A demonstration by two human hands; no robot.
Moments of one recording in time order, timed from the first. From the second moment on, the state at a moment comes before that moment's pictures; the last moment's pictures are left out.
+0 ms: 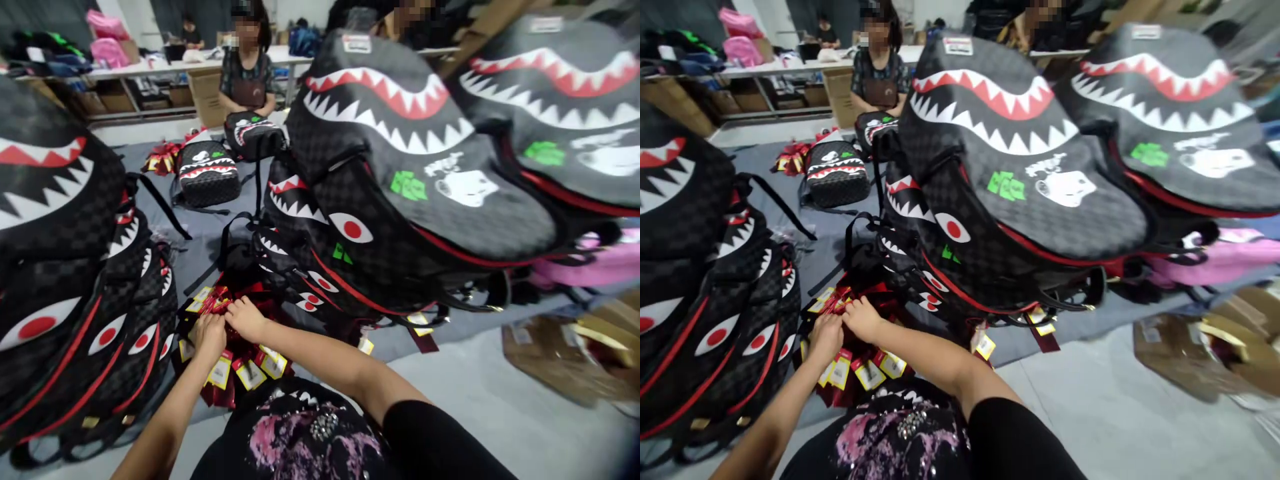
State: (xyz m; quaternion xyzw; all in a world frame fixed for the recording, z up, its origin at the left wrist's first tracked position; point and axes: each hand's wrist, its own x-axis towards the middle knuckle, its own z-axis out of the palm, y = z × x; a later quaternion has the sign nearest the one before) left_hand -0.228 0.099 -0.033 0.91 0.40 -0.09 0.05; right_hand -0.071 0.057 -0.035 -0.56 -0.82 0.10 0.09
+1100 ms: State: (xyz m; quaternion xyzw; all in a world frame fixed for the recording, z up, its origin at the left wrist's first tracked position) left_hand -0.081 0.066 0.115 0.92 0.13 0.23 0.30; right_hand 0.116 -0.144 0.124 -0.77 -0.53 -0.21 0.28
